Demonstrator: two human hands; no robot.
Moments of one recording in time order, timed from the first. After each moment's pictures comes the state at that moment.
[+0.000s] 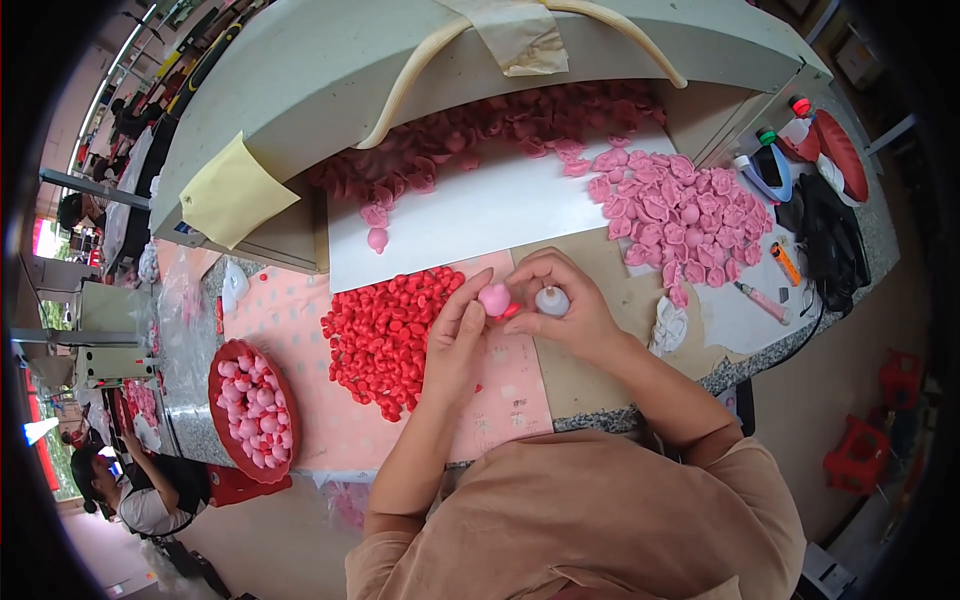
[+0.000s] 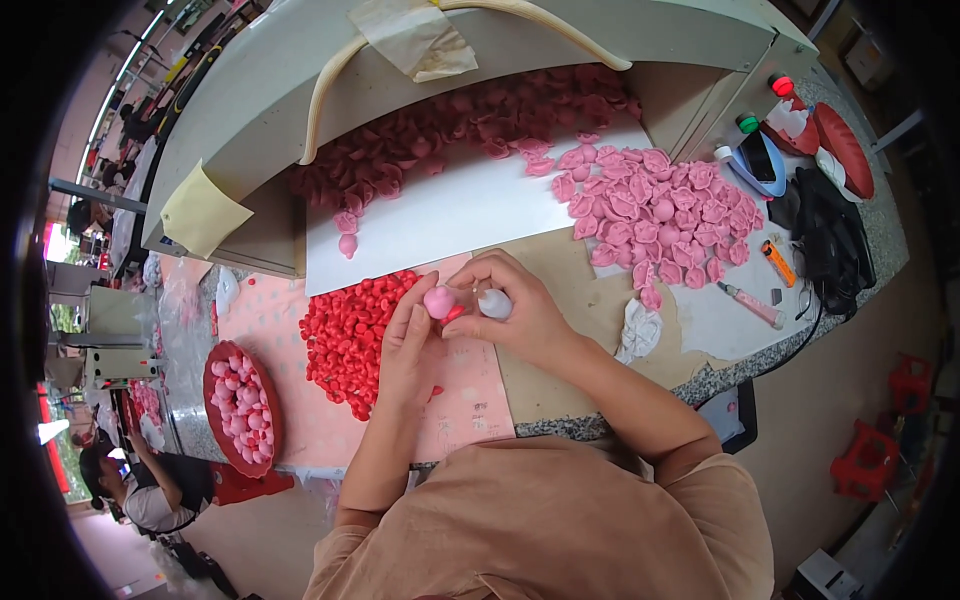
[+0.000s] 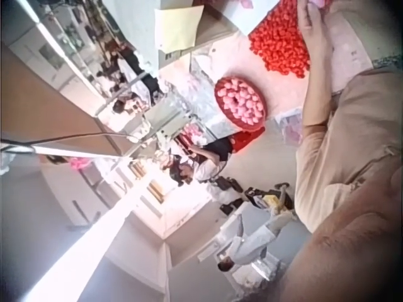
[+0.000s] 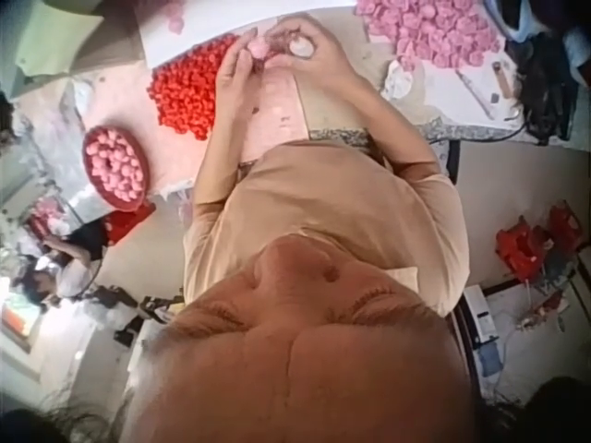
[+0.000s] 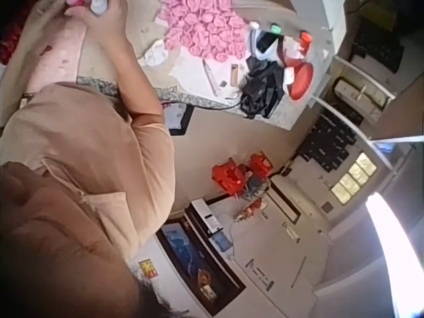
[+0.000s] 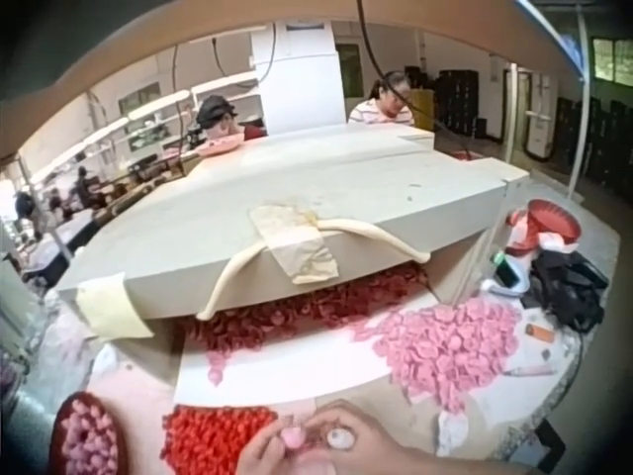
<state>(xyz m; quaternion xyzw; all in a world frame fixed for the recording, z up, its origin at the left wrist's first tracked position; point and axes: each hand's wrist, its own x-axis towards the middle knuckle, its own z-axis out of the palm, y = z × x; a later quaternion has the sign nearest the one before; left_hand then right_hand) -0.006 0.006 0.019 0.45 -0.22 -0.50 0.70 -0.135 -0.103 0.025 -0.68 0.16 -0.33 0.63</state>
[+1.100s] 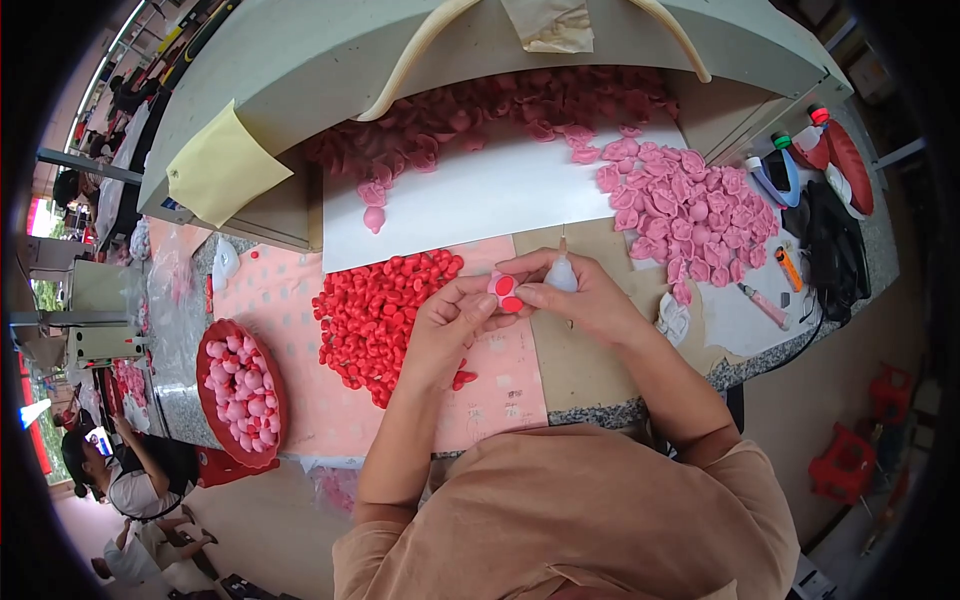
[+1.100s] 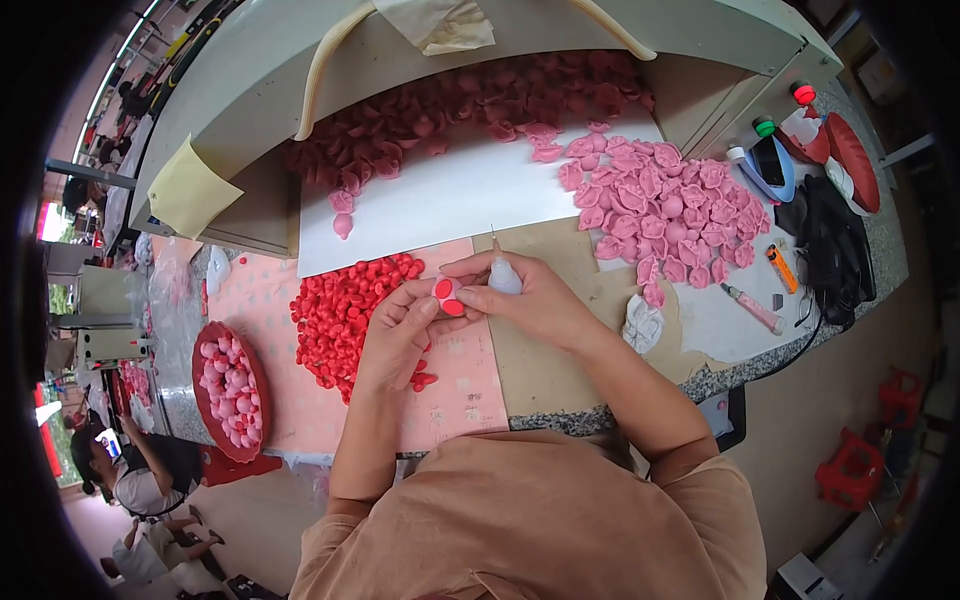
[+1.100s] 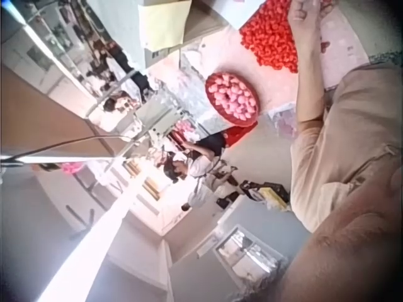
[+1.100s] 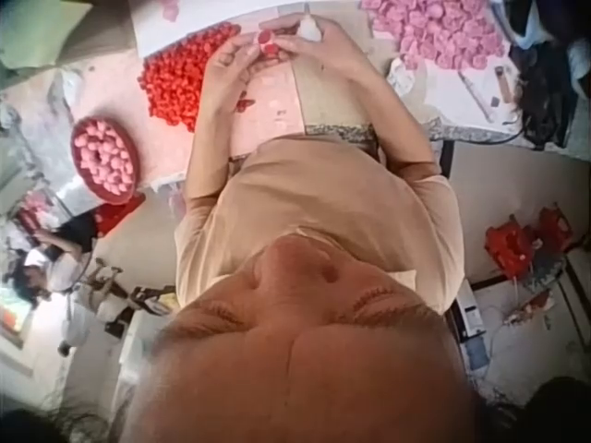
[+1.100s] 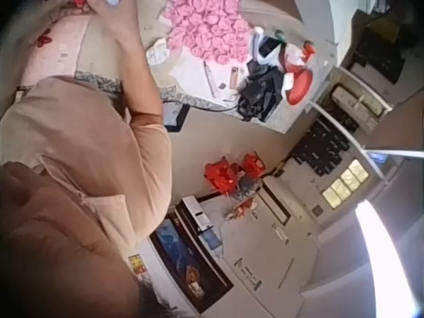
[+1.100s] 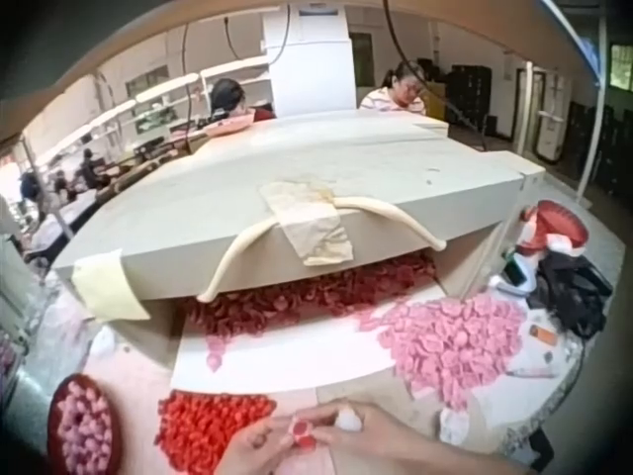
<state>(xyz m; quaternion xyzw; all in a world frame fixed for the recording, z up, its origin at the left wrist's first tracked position) 0.012 0.005 0.022 0.41 -0.20 -0.60 0.65 -0.140 -0.114 0.032 -0.53 0.22 -0.16 0.80</state>
